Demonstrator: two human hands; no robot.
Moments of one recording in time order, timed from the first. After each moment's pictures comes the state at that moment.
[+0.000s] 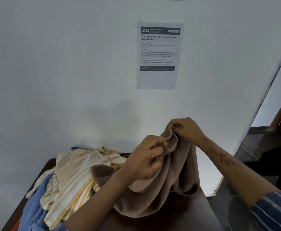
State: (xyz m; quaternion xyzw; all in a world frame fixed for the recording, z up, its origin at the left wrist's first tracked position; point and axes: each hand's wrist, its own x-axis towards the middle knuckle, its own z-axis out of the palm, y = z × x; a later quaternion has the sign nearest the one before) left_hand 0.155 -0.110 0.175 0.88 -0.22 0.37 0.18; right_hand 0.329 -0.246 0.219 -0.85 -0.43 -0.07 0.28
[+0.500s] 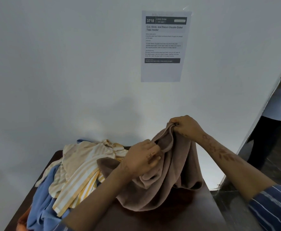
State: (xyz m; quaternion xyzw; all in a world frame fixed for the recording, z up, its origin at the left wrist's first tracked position) left_hand 0.144 -0.098 0.150 0.94 -0.15 0.31 0.07; right_hand 0.326 -0.236 0.206 -0.87 -0.44 -0.02 0.23
